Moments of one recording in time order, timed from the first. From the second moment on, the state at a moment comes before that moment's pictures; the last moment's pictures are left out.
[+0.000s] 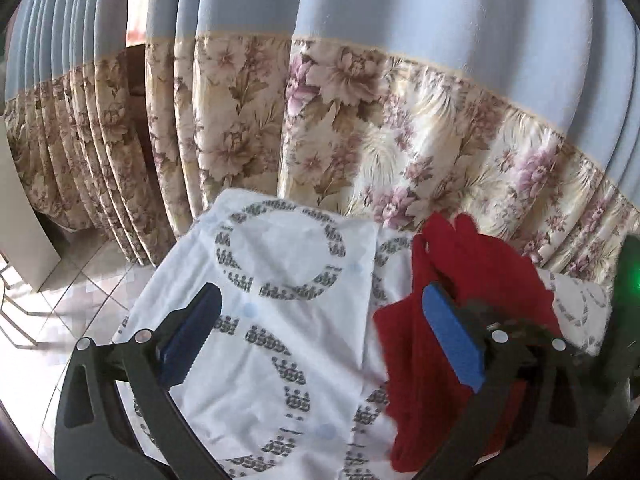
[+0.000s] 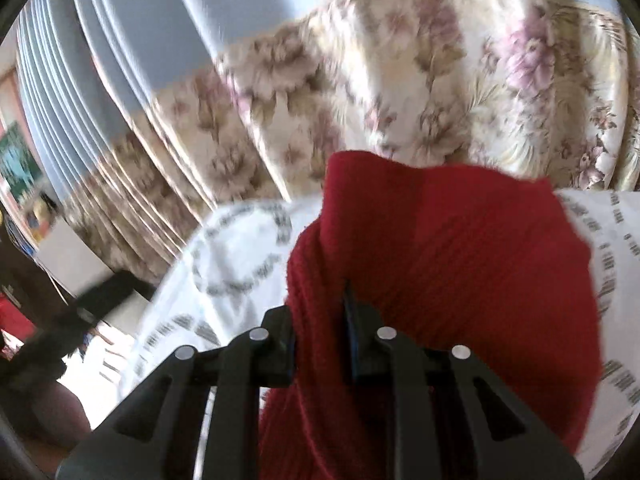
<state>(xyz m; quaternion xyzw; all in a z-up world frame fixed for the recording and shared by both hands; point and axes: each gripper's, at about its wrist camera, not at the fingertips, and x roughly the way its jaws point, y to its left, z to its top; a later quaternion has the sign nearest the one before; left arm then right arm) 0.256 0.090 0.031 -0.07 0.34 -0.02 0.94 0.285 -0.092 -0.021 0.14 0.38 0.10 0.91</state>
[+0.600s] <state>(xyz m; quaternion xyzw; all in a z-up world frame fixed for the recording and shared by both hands) 0.218 -0.031 0.034 0.01 0.35 -0.13 0.93 0.174 -0.267 0.043 0.14 0.28 0.00 0.95</state>
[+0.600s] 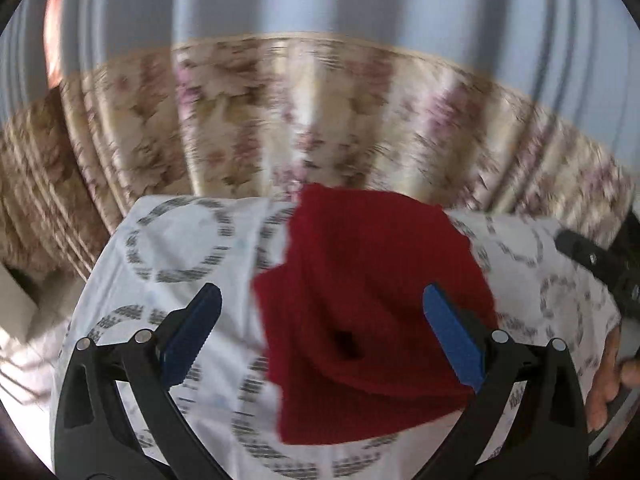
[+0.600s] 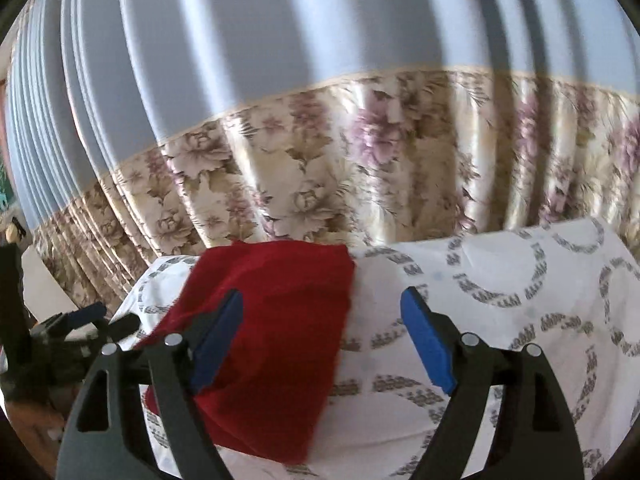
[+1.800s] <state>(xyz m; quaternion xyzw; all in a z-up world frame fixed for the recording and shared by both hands) 0.202 0.030 -0.051 0.04 0.41 -0.04 0.91 0.208 -0.186 -0.050 -0.05 0.44 0.07 0.89</state>
